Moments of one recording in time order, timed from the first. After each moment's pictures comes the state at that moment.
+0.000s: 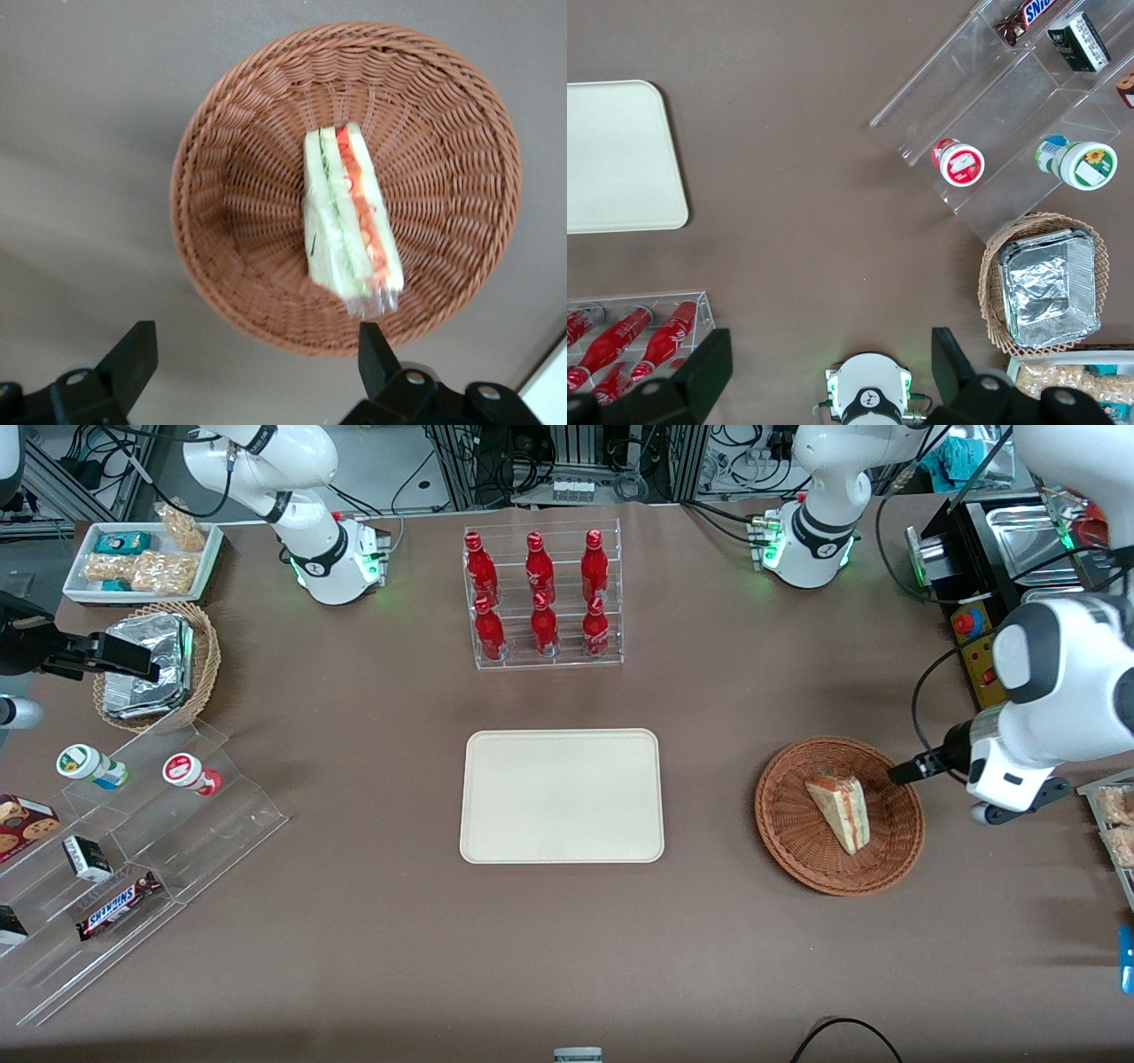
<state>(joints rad) 0.18 0.23 -0.15 -1.93 -0.04 2.01 -0.35</state>
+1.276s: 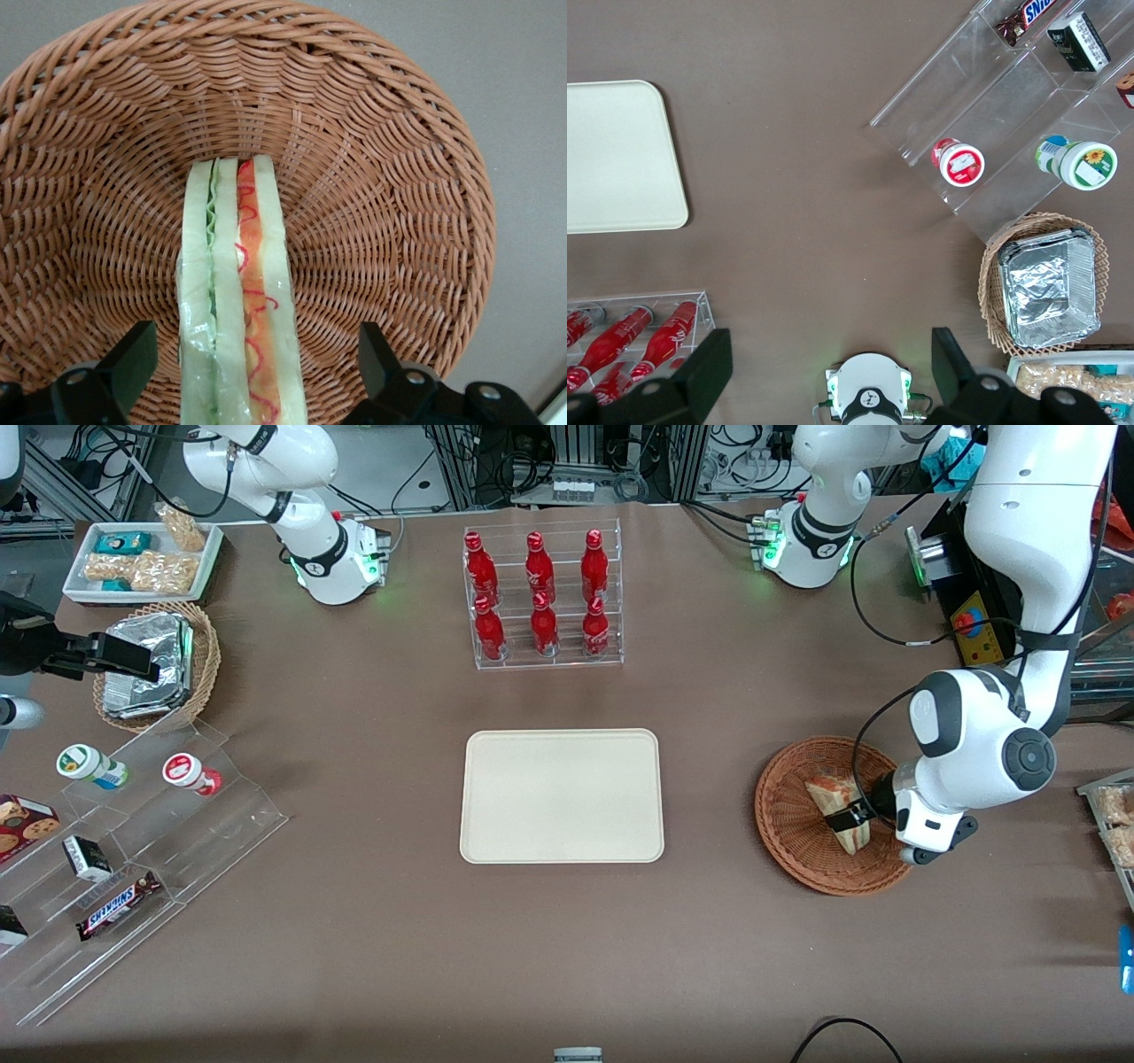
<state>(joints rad) 0.13 0.43 -0.17 -1.93 -0.12 2.27 -0.45</state>
